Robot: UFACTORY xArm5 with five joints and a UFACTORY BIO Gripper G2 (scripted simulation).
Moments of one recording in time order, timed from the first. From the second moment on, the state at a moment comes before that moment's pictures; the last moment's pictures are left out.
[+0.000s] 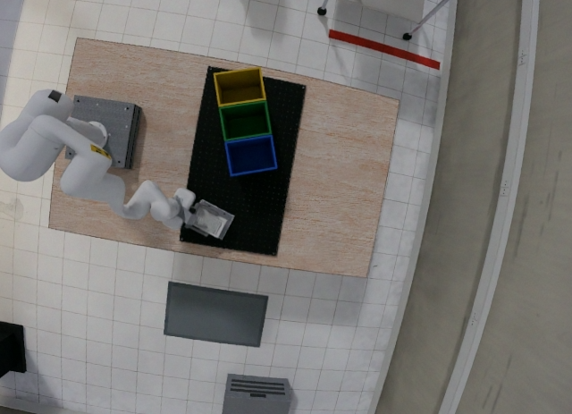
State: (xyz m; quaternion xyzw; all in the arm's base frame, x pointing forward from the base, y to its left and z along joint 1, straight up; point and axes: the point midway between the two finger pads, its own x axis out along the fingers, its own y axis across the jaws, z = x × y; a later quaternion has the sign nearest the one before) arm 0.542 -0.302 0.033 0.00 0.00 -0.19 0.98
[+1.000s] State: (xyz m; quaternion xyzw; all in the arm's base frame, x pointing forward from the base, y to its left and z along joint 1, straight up) arm 0.542 -0.302 0.076 0.00 0.00 -0.19 0.98
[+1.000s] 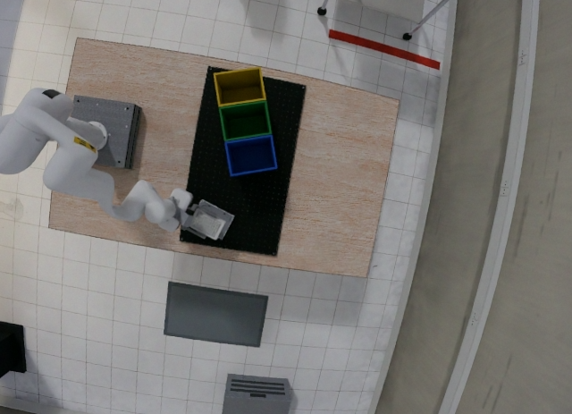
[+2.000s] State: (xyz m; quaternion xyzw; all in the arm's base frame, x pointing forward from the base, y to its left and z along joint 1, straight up) arm 0.542 -0.302 0.120 0.00 0.00 -0.19 0.98
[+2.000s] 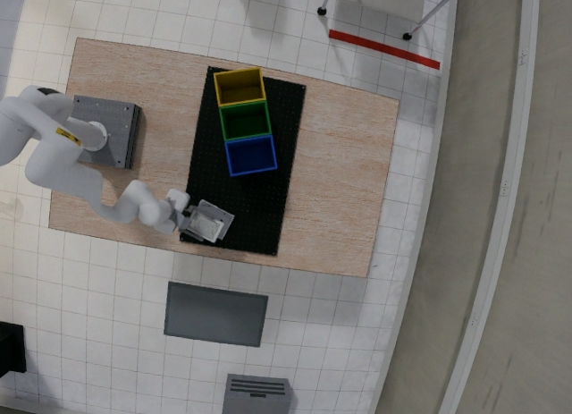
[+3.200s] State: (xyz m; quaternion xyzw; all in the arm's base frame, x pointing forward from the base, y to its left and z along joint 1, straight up) arm 0.542 -0.302 0.168 0.00 0.00 -0.19 0.98
